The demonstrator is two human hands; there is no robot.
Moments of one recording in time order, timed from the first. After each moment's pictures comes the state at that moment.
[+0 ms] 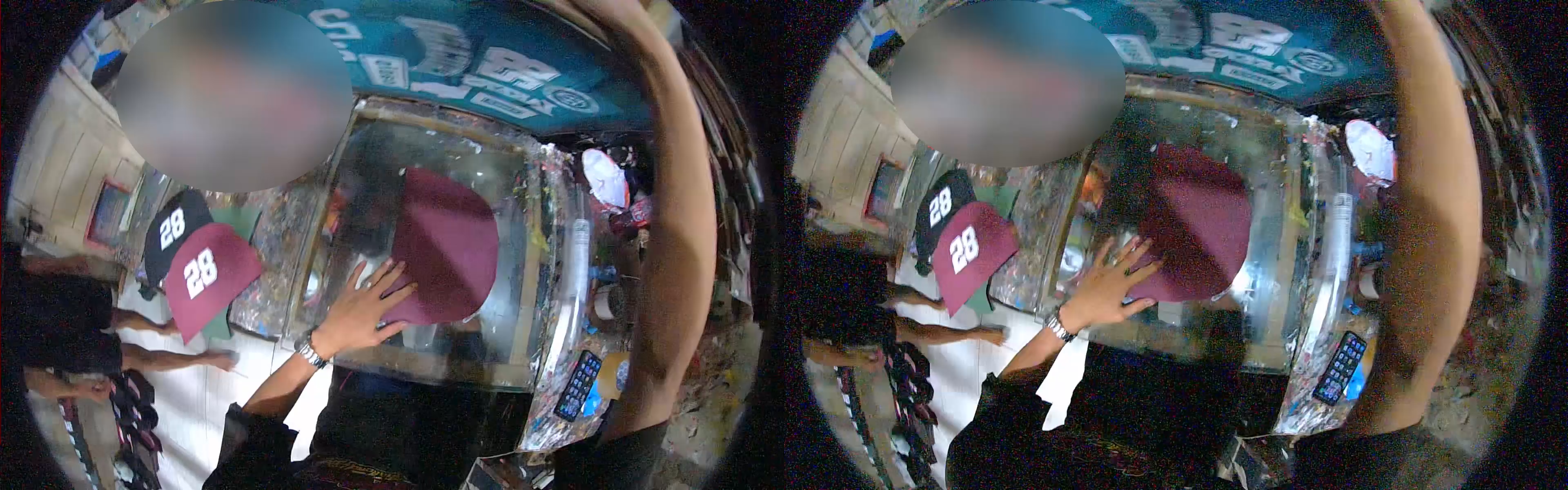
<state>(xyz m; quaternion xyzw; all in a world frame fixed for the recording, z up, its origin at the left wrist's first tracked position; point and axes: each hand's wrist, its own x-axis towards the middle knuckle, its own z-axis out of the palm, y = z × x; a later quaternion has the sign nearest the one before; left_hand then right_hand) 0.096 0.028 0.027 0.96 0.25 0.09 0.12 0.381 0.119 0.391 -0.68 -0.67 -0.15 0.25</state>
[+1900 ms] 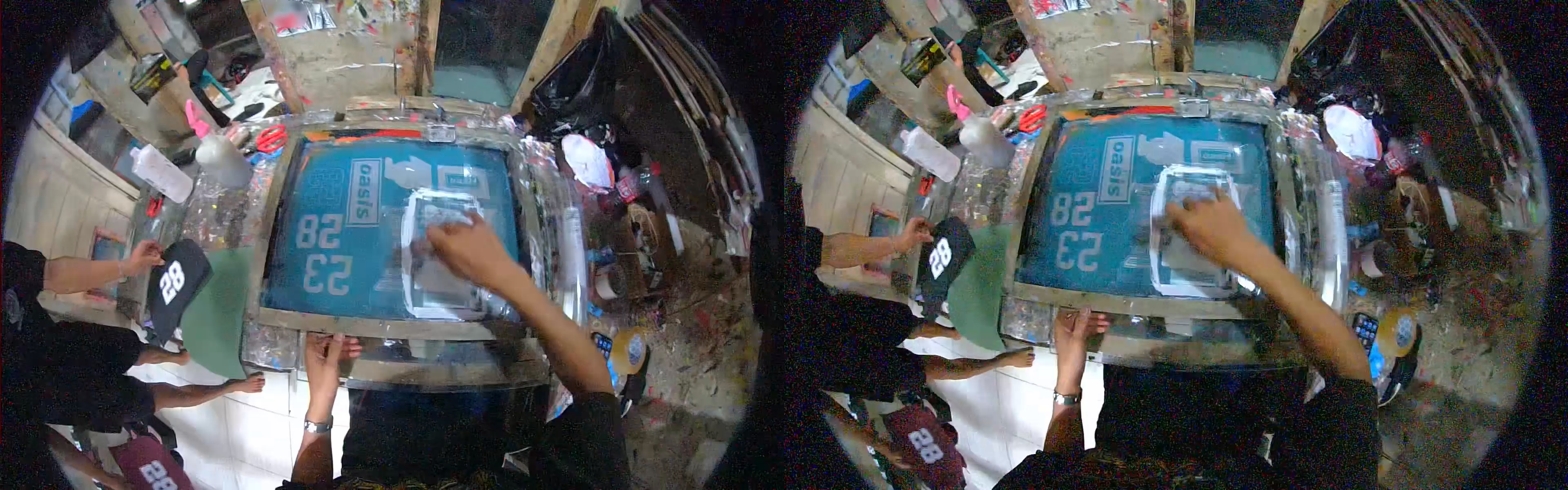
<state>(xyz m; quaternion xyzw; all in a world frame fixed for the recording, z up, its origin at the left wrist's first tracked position) 0.033 -0.014 0.006 0.42 0.51 0.41 0.63 0.359 0.045 0.073 -0.58 -0.81 -0.05 0.10</state>
